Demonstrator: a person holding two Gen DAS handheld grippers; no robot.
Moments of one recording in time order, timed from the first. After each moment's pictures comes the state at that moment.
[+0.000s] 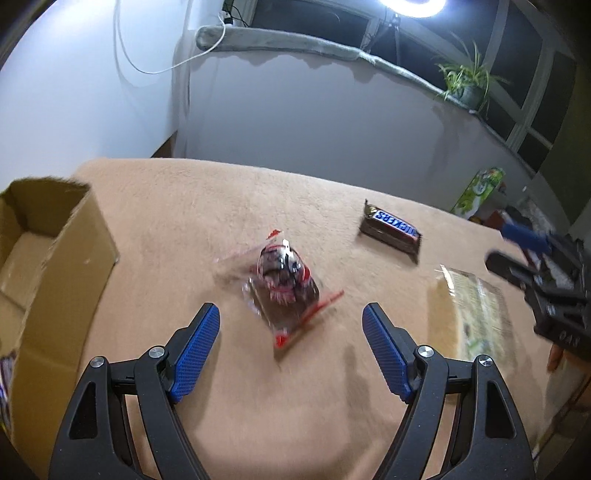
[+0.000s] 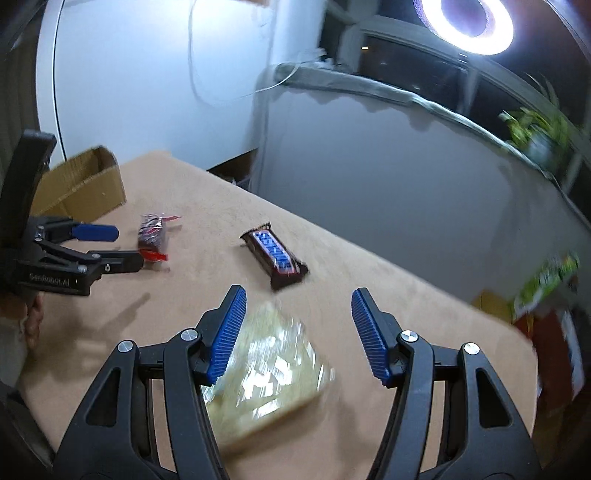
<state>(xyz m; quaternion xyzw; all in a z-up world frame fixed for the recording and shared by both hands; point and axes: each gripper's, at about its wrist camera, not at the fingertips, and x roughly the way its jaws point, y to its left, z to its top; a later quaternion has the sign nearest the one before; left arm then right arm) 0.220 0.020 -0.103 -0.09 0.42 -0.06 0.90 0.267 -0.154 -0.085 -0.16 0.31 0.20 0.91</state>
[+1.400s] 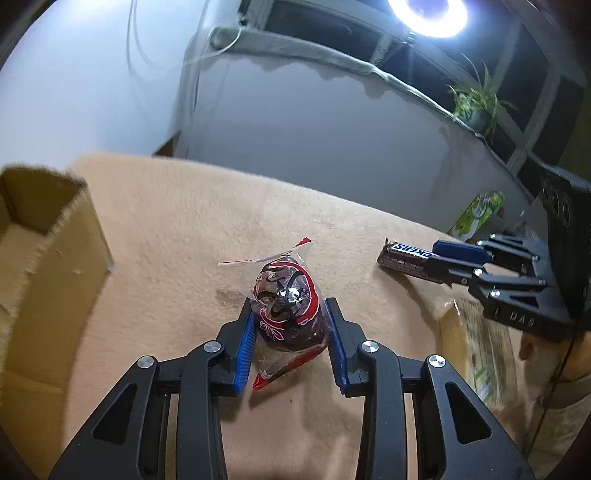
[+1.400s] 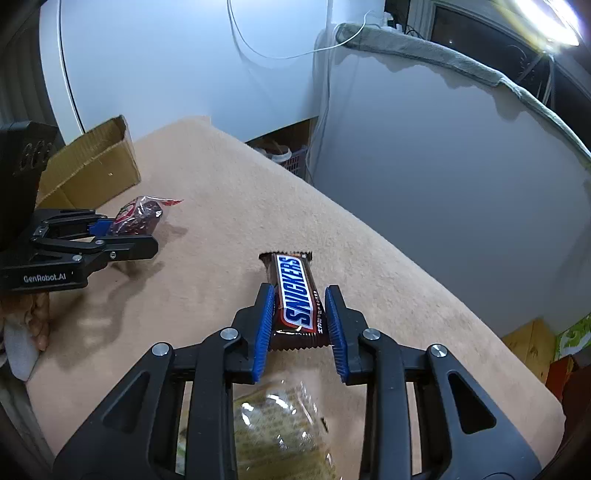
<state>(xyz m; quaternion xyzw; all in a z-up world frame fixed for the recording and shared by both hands) 0.211 0.033 -0.104 -0.12 0.39 -0.06 0.91 0.337 -0.129 -0.108 -0.17 0.38 0.32 0.85</state>
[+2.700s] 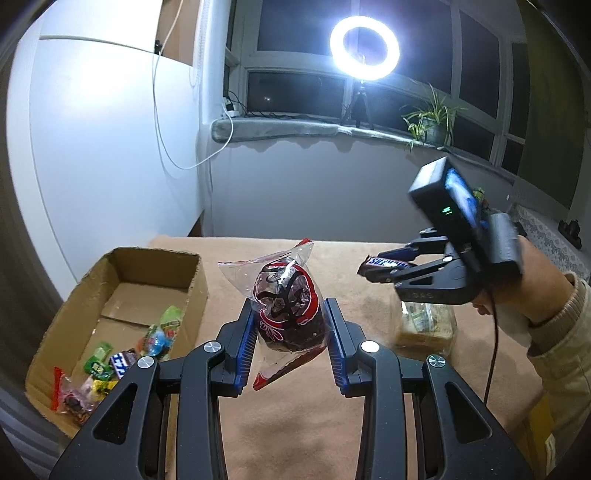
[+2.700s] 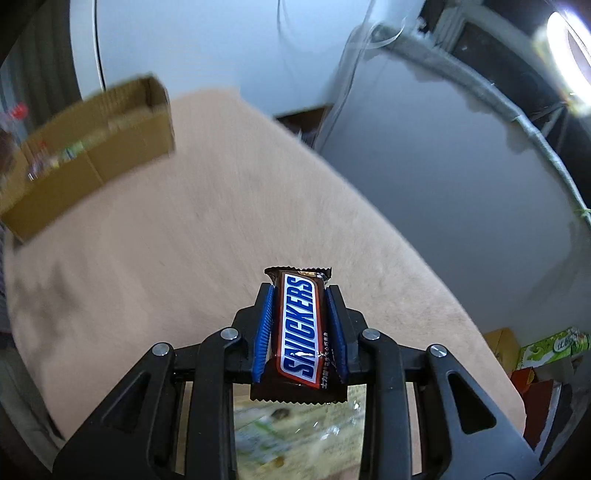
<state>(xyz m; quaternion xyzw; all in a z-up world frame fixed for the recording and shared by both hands) 0.081 0.038 -0.012 -0.03 0.29 -0.04 0.96 0.295 -0.078 -0.074 -0.26 0.39 0.29 0.84</state>
